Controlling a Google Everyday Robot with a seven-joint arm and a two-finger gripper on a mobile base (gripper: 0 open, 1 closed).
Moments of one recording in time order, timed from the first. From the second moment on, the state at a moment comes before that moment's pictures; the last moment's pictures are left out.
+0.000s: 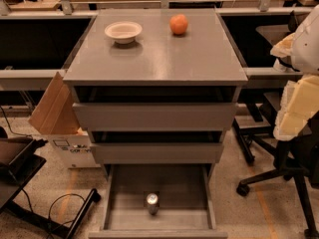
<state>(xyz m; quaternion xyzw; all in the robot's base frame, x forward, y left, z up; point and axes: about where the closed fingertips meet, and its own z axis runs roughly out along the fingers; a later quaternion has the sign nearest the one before) 0.438 -0.217 0.976 -0.60 0.78 -0.03 0.16</state>
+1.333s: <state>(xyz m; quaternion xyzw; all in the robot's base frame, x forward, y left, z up) 0.451 -0.230 0.895 -0.60 0.76 0.04 0.25</state>
